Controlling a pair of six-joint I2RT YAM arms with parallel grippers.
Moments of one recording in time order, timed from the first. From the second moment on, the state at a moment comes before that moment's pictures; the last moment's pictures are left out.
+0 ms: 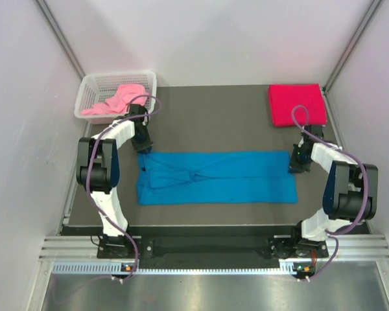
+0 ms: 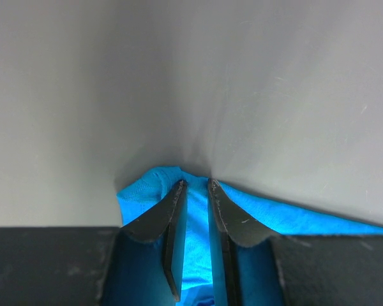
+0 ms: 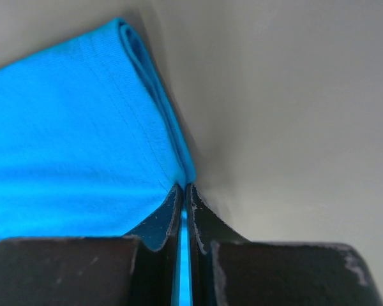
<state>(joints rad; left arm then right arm) -0.09 1.95 1.36 -0.61 -0.06 -0.42 -0.14 1.58 0.89 -0.51 -0.06 0.21</state>
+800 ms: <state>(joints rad) -0.09 1.96 1.42 -0.64 0.03 -0.42 -0.13 1.52 0.88 -0.56 0.08 0.25</state>
